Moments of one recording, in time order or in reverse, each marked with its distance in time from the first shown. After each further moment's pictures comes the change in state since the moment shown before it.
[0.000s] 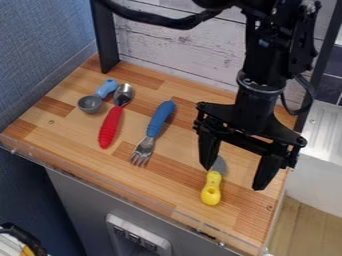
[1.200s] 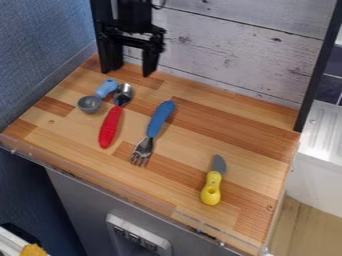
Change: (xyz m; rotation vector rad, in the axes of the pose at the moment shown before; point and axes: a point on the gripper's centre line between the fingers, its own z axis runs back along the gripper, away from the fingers) arm 0.108 0.215 -0.001 -0.045 0.026 0.067
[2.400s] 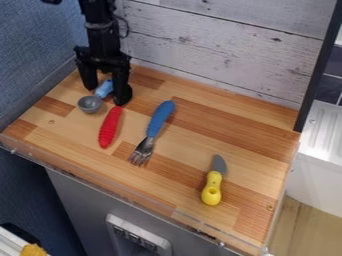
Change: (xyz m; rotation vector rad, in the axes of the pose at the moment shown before) arm 0.010 0.060 -0.063 -0.002 -0.001 0.059
